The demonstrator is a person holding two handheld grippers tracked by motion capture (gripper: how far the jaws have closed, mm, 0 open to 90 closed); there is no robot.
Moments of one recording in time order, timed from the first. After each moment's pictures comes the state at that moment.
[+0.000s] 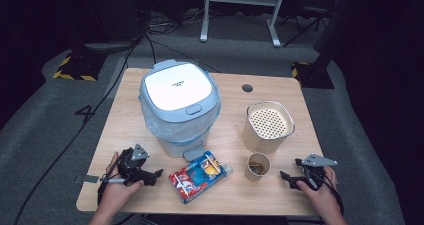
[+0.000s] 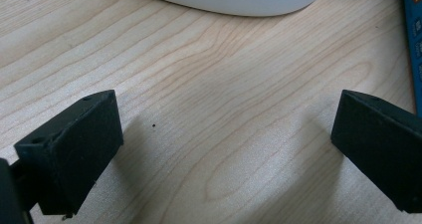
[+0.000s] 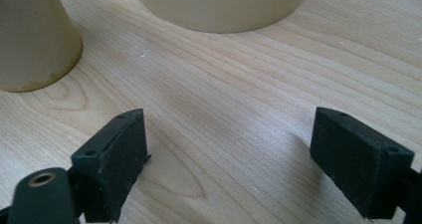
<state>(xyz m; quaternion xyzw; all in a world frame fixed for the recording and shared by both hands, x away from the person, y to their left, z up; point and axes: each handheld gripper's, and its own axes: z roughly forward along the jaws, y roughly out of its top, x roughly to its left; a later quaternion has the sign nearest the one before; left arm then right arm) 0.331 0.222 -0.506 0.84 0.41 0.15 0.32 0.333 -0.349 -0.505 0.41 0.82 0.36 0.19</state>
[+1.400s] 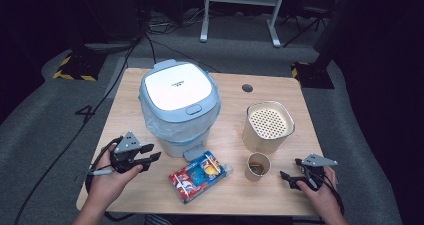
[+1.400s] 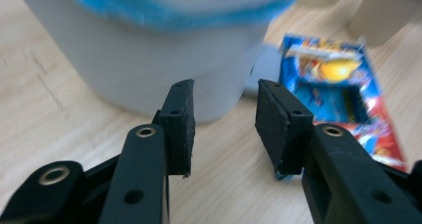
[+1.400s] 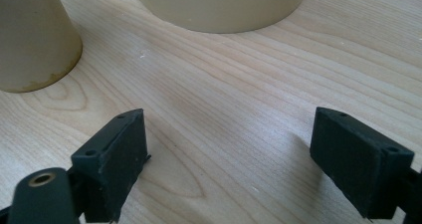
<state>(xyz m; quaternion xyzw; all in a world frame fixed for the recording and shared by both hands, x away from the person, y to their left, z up) 0.311 0.220 -0.407 0.82 0.36 0.14 0.42 0.333 -0.349 -0.505 0.41 0.82 0.36 0.19</state>
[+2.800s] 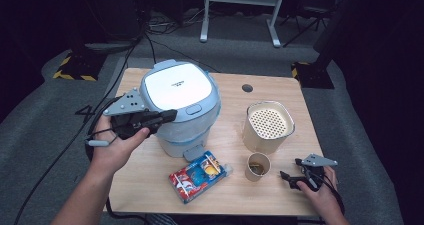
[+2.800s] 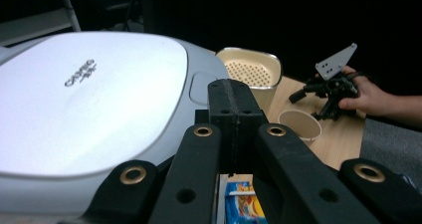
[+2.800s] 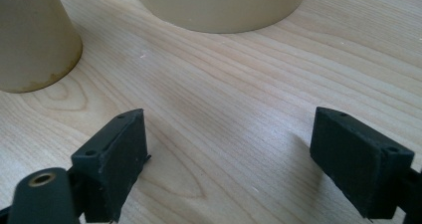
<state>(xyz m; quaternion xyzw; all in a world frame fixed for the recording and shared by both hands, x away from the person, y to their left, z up) 0.331 0.184 -0.277 0.78 0.26 0.15 0.55 0.334 -0.349 -0.505 0.41 0.82 0.36 0.19</state>
